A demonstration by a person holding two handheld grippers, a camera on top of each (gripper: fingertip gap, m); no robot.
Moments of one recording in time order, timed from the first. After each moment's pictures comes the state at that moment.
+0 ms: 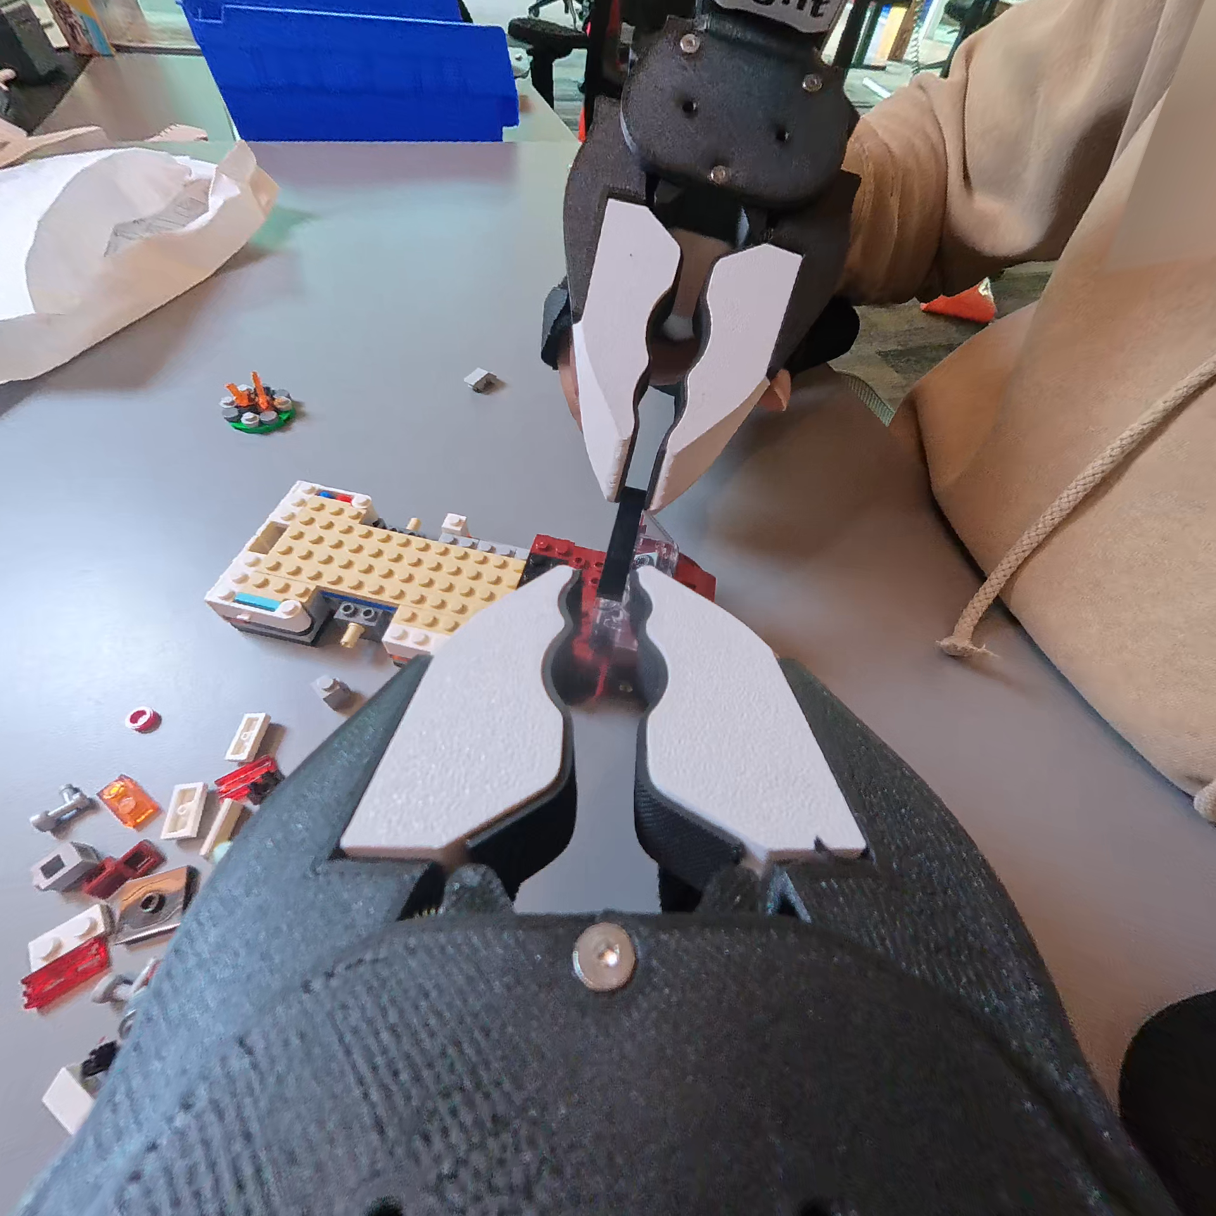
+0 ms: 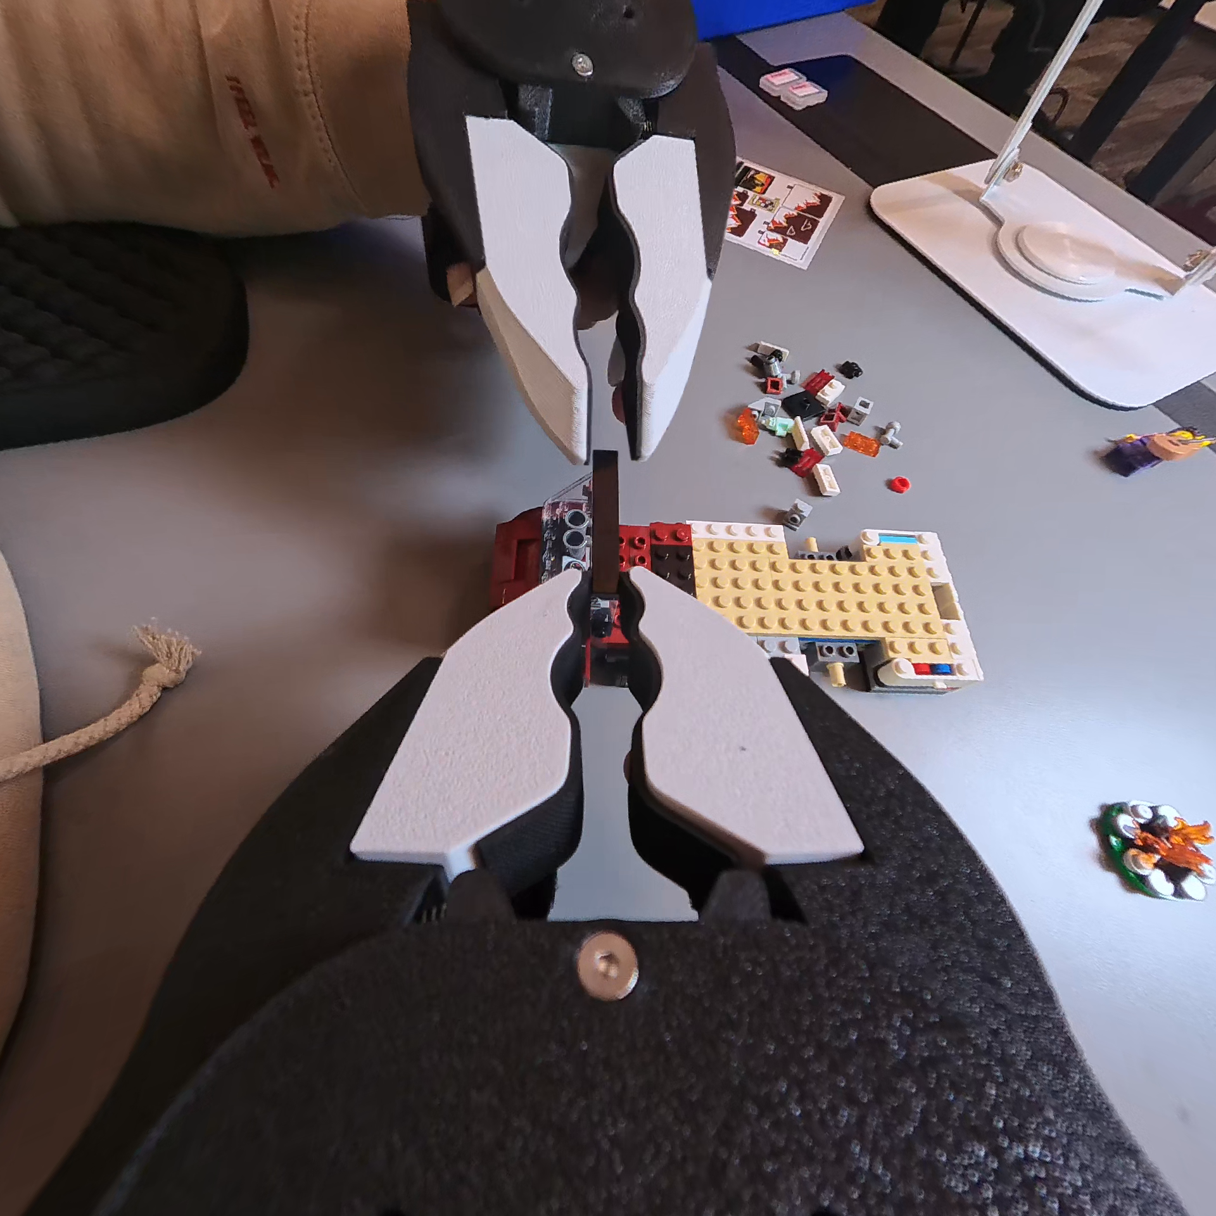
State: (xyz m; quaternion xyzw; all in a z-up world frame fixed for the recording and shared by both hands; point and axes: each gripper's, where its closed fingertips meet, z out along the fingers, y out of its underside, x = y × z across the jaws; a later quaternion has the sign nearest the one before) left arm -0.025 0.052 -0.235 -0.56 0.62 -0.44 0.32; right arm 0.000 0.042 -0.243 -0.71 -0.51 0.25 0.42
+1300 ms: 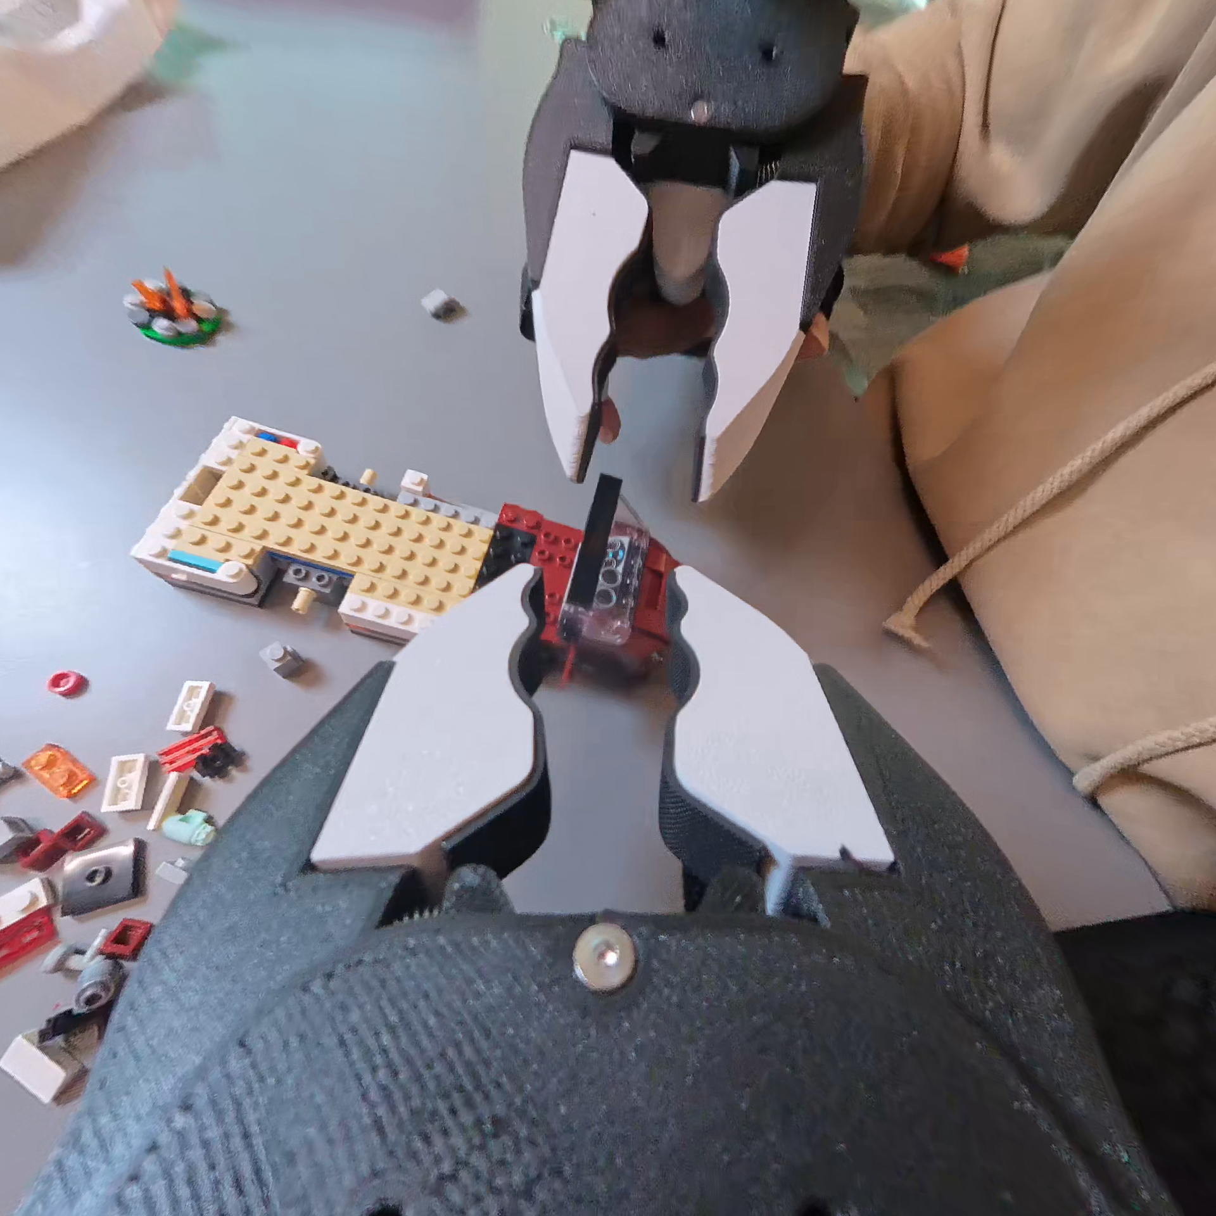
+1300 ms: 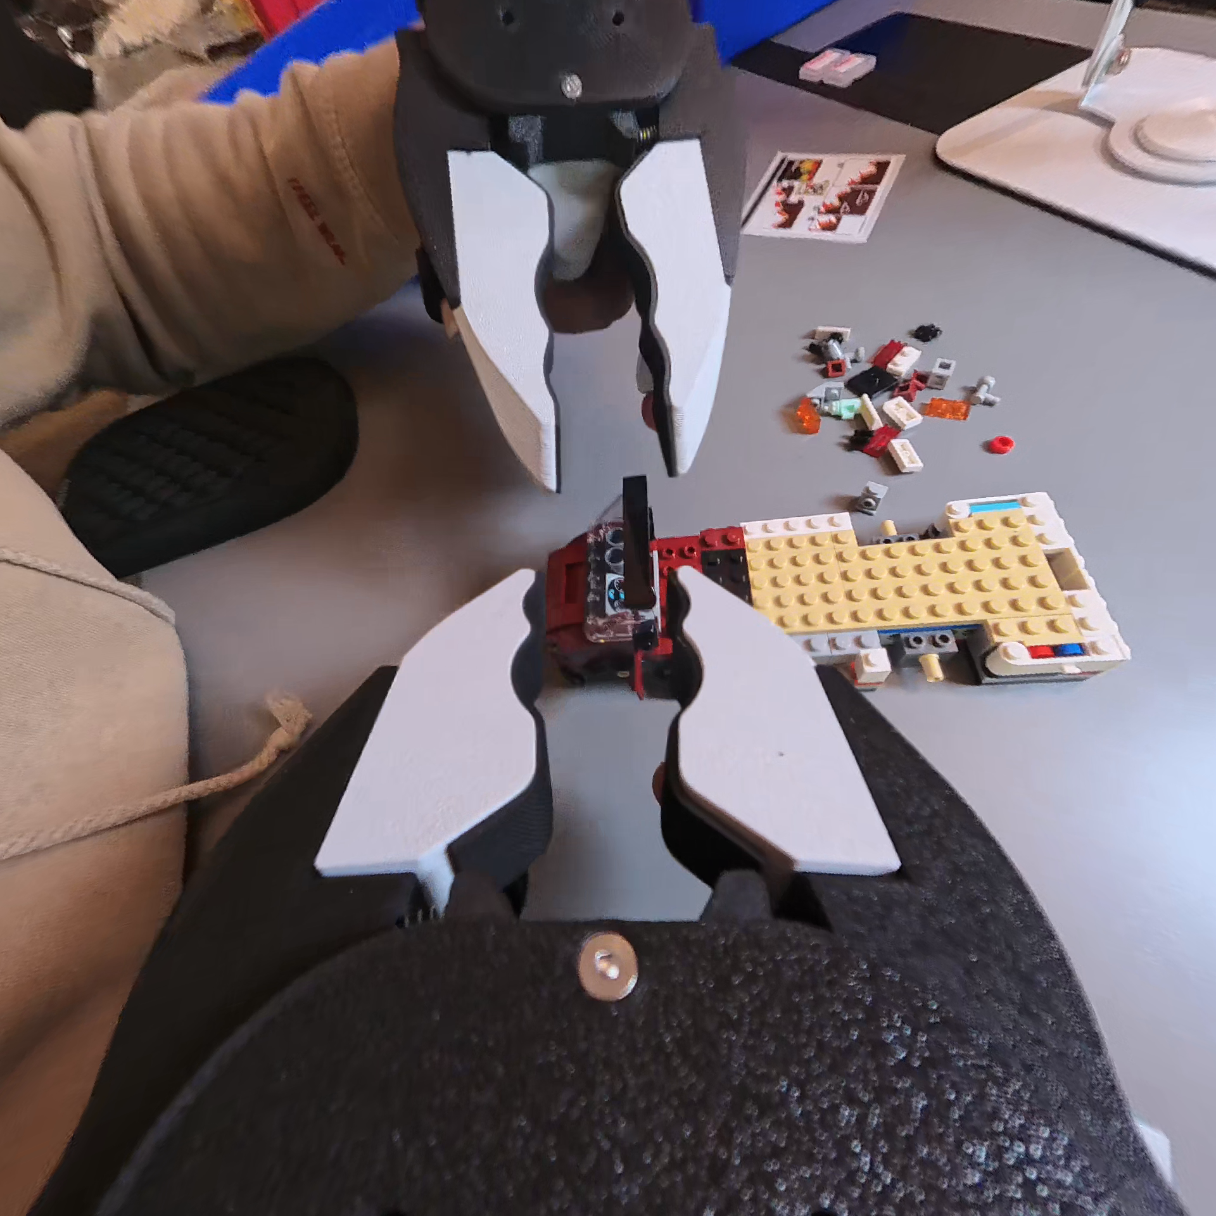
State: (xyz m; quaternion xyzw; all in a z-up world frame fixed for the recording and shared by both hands) left arm -0.026 0.046 -0.235 -0.60 0.63 -0.43 0.24; right arm -0.005 0.033 -0.236 -0.73 -0.45 0.36 0.38
